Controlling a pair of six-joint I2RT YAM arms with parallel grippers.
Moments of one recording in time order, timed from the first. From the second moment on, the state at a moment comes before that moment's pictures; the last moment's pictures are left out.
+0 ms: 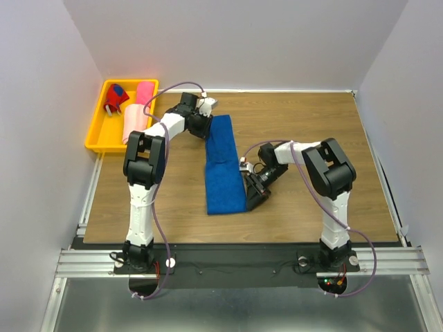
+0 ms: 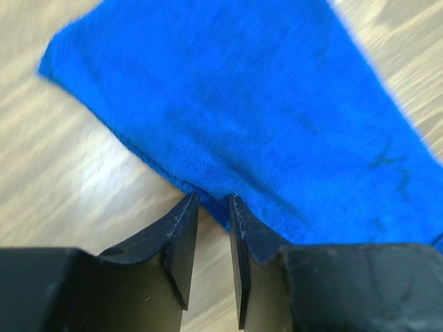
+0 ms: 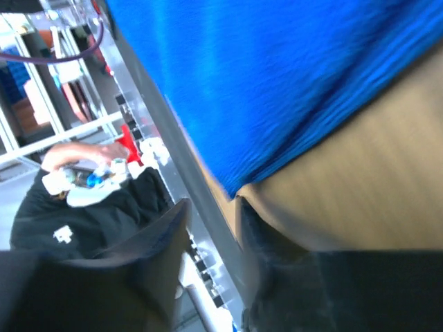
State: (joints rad) left arm -0.29 2.25 1.74 -0.41 0.34 0.17; right arm 0.46 2.11 1.23 -0.91 -1.06 -0.19
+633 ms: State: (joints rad) left arm -0.29 1.22 1.16 -0.24 0.39 0.41; right arm 0.42 1.87 1.52 -0.88 -0.94 -0.14
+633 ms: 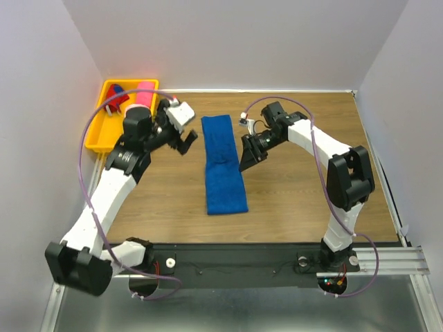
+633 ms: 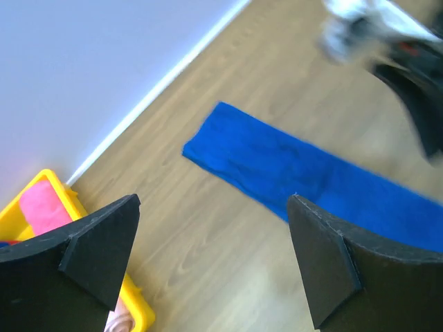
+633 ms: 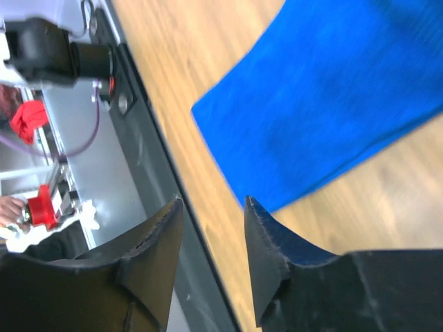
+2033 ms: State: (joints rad) left arm -1.04 1.30 0.52 -0.09 0.04 0.75; right arm 0.48 2.19 1.44 -0.67 -0.99 0.04
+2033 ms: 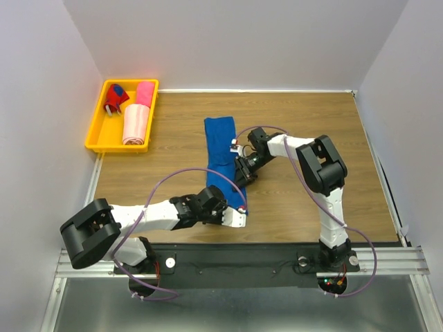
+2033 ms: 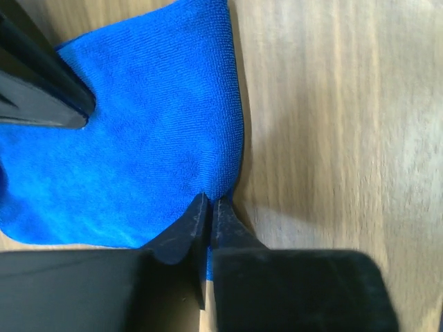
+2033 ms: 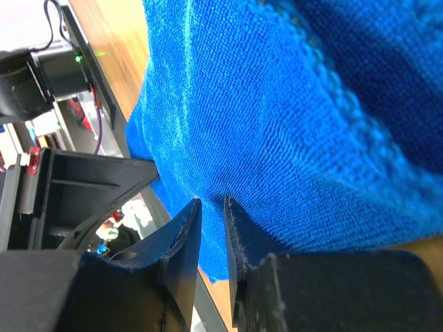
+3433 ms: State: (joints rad) left arm -0.65 1.58 1.03 -0.43 0.37 0.77; right arm 0.25 1.96 1.59 -0.67 -0.98 0.02
